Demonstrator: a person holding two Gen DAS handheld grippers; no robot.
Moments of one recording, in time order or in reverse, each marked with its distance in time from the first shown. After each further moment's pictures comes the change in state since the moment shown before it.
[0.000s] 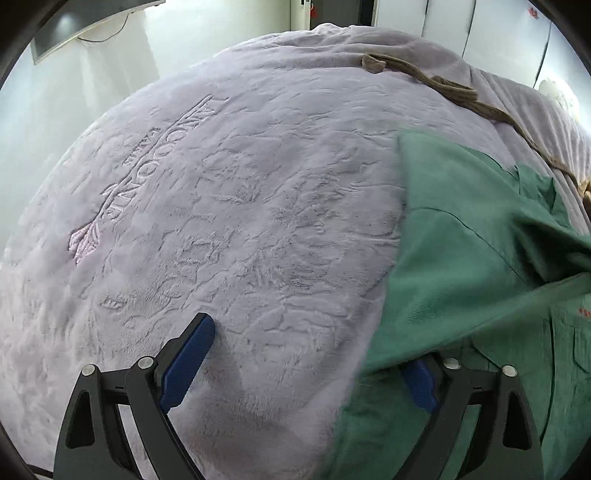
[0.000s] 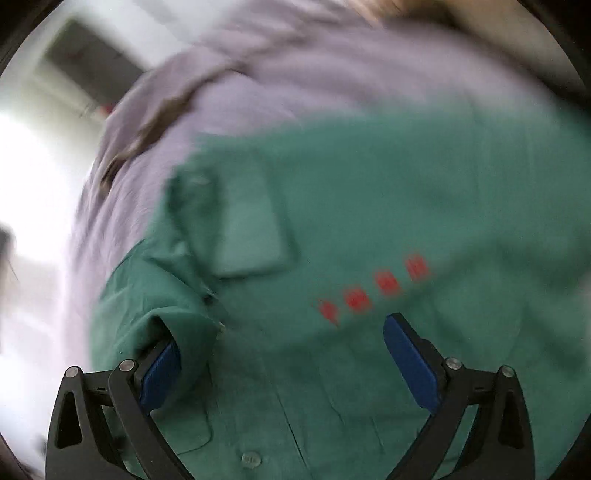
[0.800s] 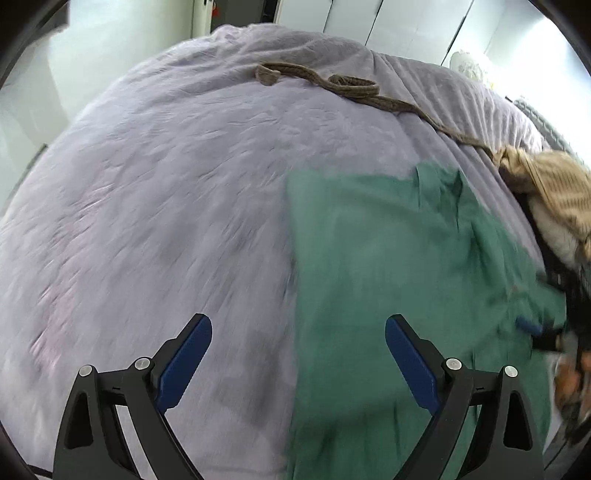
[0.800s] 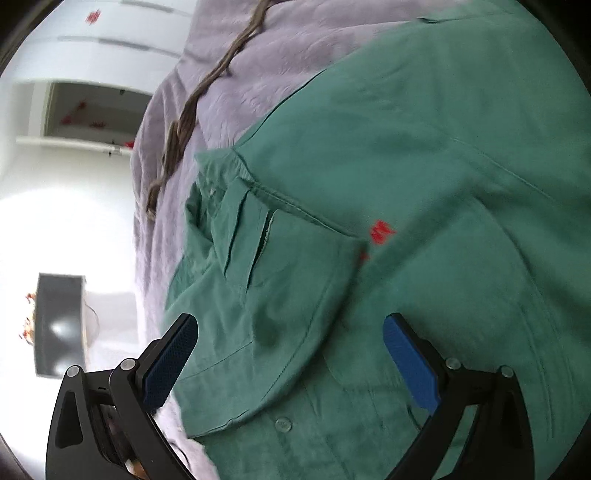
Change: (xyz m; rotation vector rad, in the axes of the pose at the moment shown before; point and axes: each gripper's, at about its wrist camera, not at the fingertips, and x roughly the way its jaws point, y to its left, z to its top) left arm -0.010 -0.037 0.079 0.215 0.080 -0.336; right arm -0.003 -0.027 0.009 0.074 0.088 0.248
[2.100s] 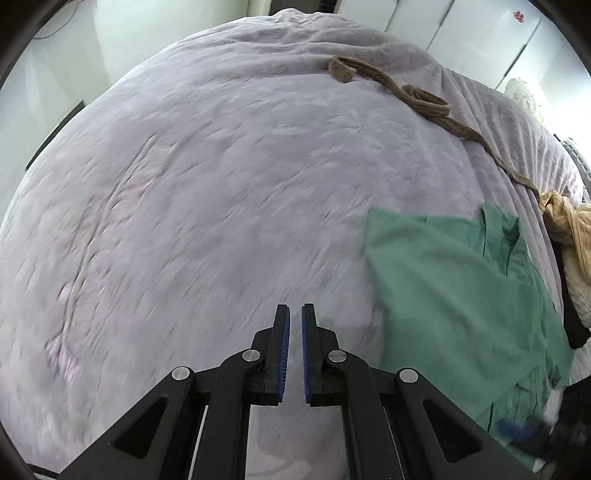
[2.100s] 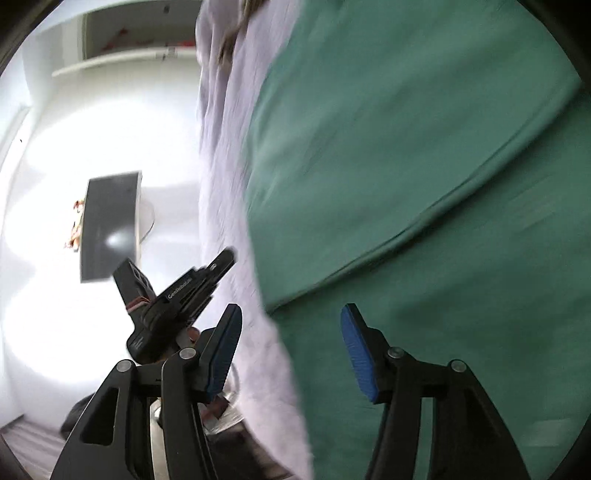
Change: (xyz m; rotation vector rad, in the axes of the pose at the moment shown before) left arm -0.001 0.061 0.009 -0.179 0.031 0.114; right arm 0.106 0.114 -0.183 -0.060 0.420 0.325
